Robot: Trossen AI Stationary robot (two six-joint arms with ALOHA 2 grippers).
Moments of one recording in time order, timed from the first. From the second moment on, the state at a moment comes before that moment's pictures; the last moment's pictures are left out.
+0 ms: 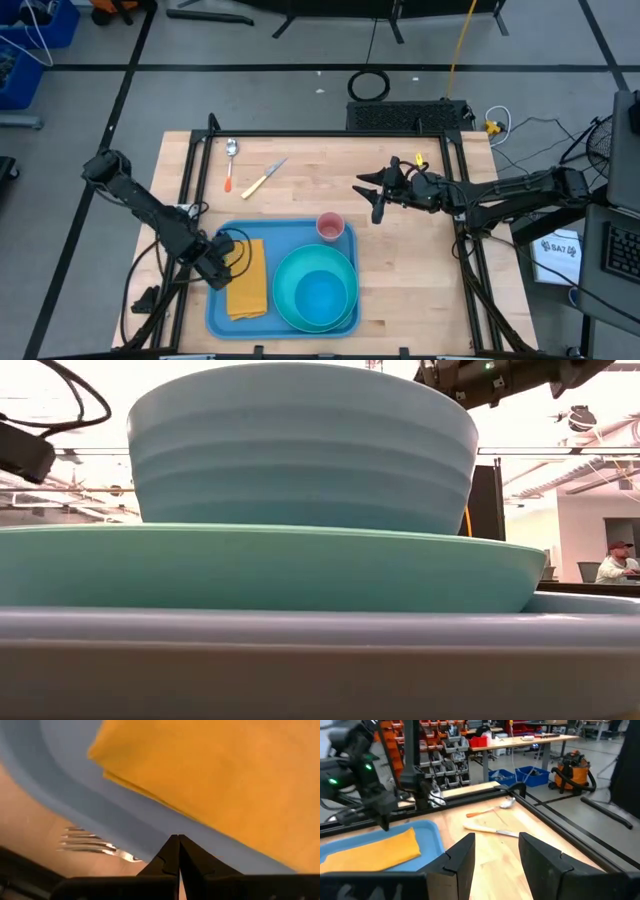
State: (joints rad) left arm -0.72 1.21 0.63 -0.93 0.01 -1.36; right arm -0.01 1.10 0.63 0.31 0.34 0.14
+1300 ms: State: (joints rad) left arm -0.78 1.29 0.63 -1.01 0.27 -2.07; right arm -0.03 1.10 0.58 0.37 0.33 0.01
